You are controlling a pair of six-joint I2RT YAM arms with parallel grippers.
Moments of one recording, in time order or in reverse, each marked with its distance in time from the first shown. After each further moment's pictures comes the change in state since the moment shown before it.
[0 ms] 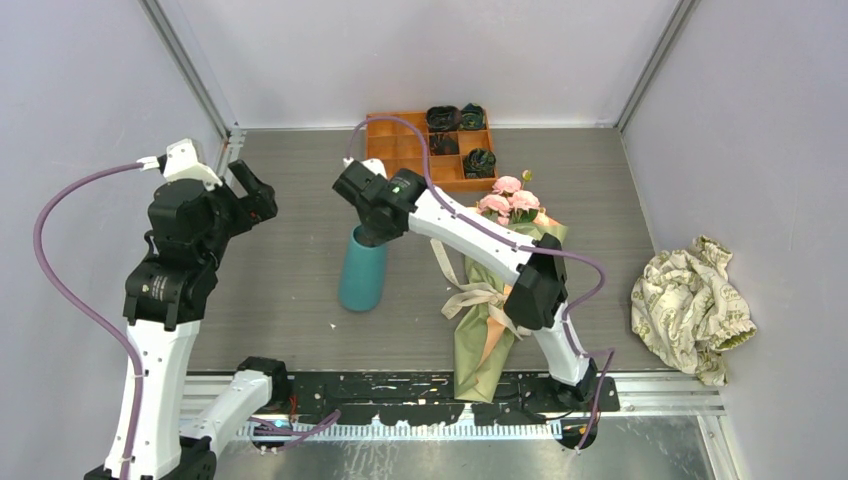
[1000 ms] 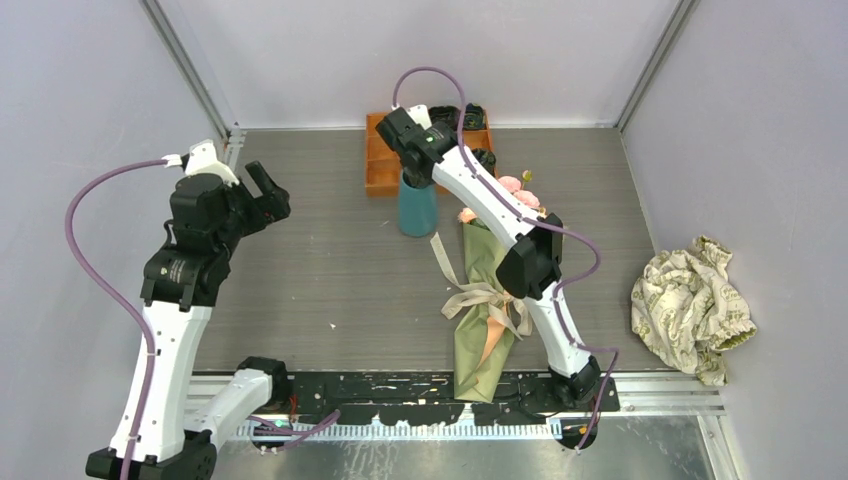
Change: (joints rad) left arm 0.000 0.040 -0.070 0.036 0.056 -0.027; right arm -0.267 0.174 0.286 -0.075 0.269 -0.182
